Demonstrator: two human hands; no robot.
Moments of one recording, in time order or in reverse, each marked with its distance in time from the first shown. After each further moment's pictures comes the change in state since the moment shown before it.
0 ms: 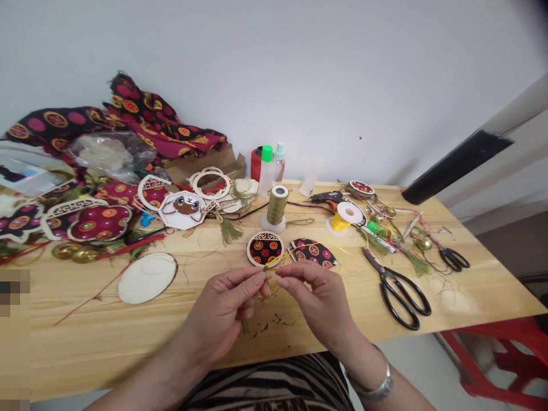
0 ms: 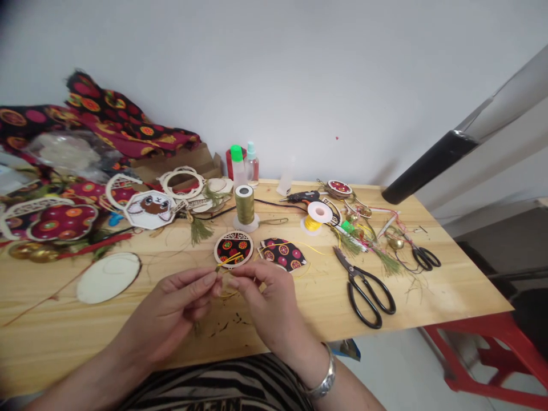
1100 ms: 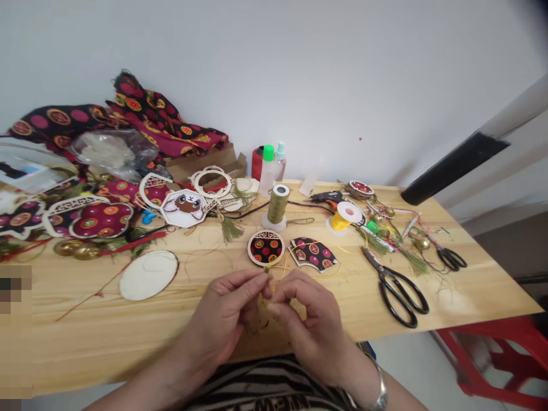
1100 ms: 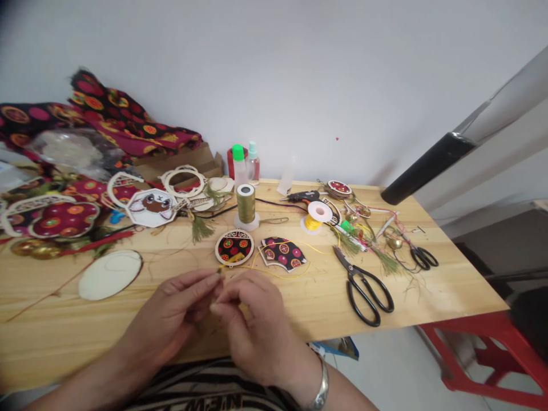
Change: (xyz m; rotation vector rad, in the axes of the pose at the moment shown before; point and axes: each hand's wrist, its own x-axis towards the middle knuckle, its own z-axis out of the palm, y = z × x) left_hand -0.002 -0.004 0.002 -0.017 0.036 0.020; right_hand -0.023 -0.013 0.002 -0.074 -0.212 -0.232
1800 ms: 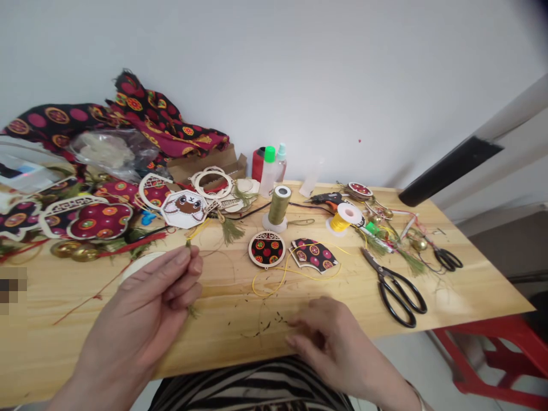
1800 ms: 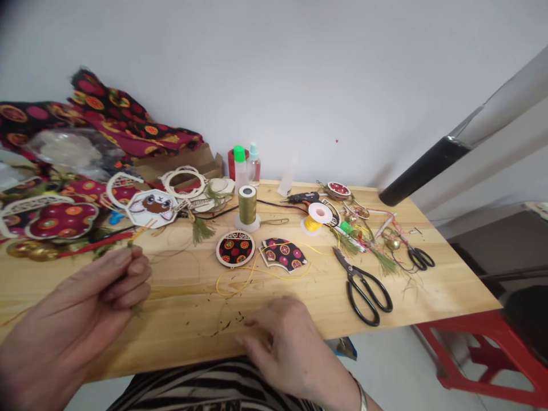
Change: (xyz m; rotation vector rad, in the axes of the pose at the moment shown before) left_hand -0.022 0.055 -0.032 -0.200 0.275 0.226; right_hand -0.029 0.010 -0.028 -0.430 -0.410 0.183
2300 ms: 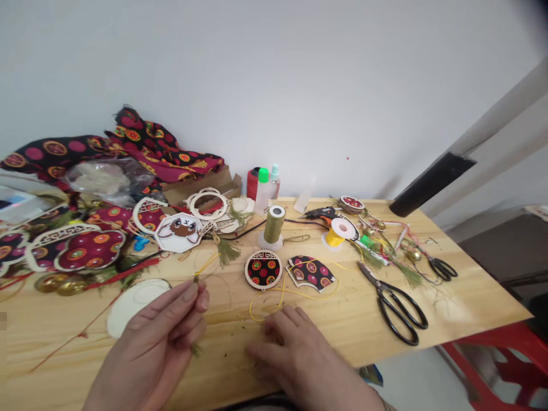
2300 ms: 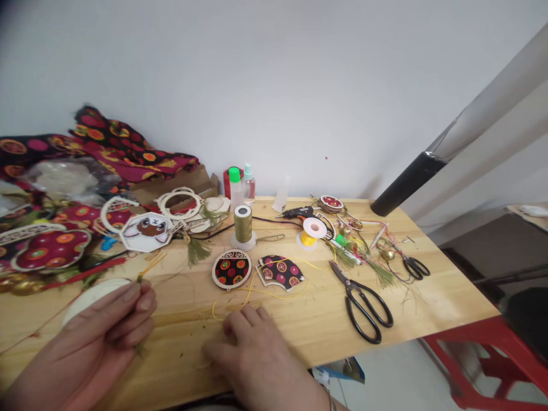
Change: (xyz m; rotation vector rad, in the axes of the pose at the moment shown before) left_hand 0.005 -0.015 -0.006 0.045 0.041 -0.053; right_hand 0.029 -0.014 0.021 -0.246 0.001 -0.189
